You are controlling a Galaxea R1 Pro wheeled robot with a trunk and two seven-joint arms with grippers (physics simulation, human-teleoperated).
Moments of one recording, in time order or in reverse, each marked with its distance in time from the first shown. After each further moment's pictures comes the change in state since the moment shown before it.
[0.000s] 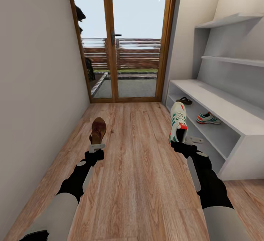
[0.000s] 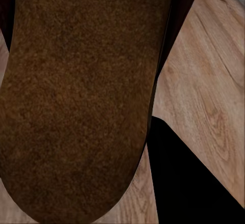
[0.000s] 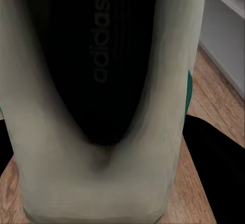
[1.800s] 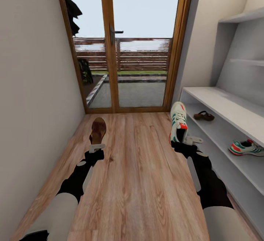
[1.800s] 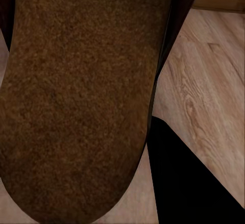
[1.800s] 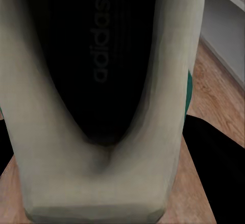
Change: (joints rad) left arm 0.000 0.000 0.000 0.000 0.000 0.000 0.000; right arm 0.000 0.000 0.000 0.000 0.010 -0.001 0.000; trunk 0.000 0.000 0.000
